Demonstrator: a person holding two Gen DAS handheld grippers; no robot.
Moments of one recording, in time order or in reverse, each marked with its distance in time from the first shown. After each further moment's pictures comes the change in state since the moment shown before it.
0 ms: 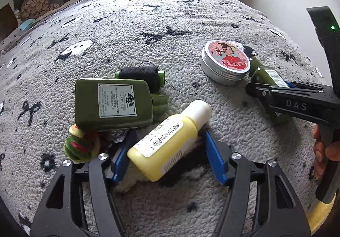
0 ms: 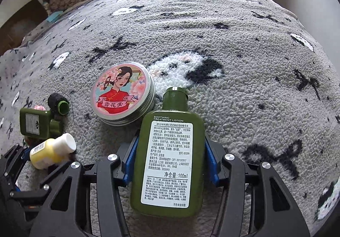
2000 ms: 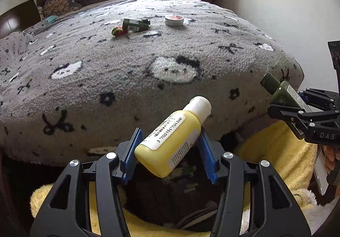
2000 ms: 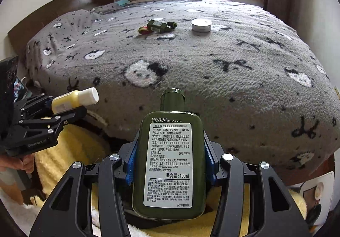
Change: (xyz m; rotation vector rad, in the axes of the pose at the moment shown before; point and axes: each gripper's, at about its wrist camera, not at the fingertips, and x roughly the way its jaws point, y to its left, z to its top) left arm -0.215 -0.071 -0.275 -0.021 -0.079 0.008; right arm -0.203 0.014 -0.296 -0.263 -0.095 0.198
